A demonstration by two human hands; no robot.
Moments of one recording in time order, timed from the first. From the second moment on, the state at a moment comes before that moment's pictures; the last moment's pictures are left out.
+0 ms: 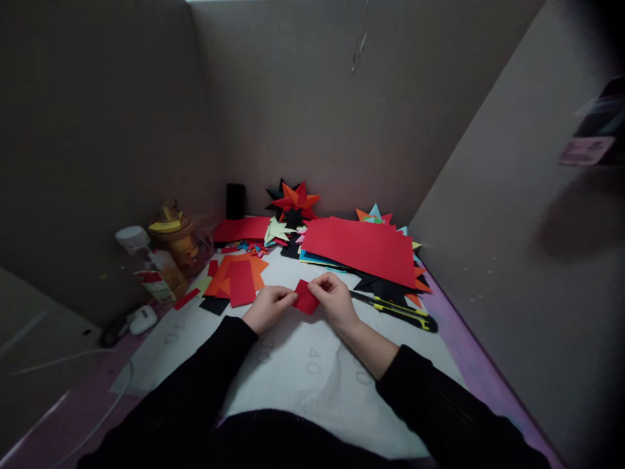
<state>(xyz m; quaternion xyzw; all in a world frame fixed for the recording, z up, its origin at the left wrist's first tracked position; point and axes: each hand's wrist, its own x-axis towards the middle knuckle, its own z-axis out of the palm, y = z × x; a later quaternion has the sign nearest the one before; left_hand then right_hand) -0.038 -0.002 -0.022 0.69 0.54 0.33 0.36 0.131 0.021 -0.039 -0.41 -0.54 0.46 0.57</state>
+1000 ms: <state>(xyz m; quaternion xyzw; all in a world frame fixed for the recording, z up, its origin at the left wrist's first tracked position) -0.035 0.000 -0.023 0.46 0.52 0.48 0.54 0.129 0.027 -0.043 -0.40 -0.46 0.55 0.56</state>
